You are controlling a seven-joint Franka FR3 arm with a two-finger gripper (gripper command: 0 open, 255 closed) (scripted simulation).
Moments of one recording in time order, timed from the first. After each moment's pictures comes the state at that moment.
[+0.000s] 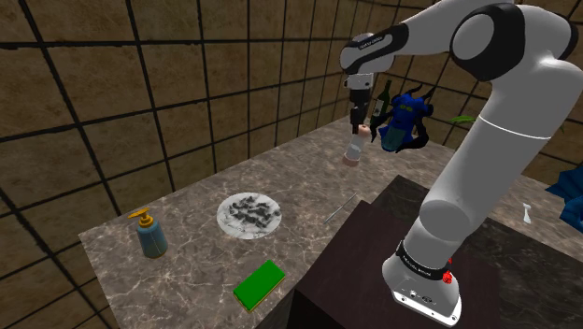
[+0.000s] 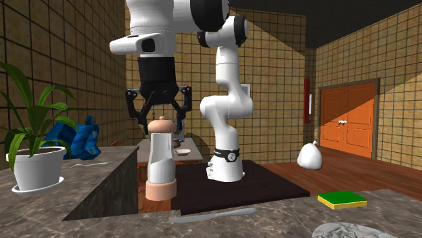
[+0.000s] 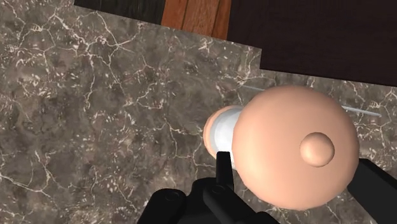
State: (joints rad) arm -0.21 -0.01 -0.44 -2.04 -0.09 1.77 -0.72
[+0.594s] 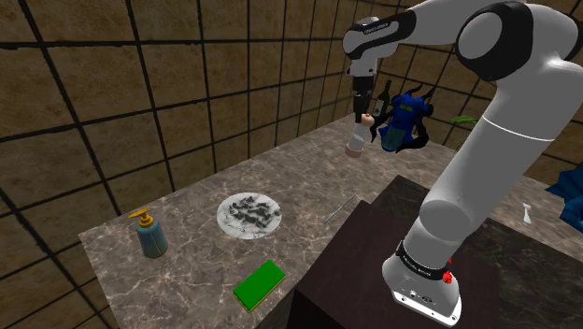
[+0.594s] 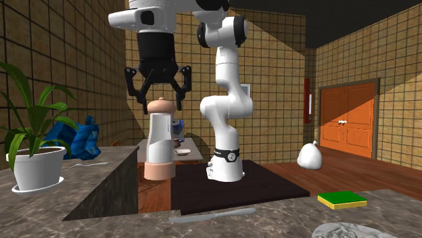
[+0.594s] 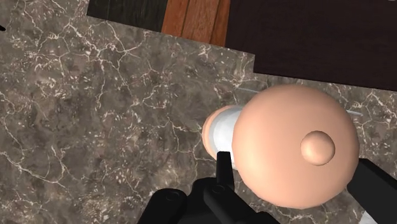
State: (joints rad) arm -0.20 -0.03 -0.44 -1.94 -0.10 1.65 -0.72
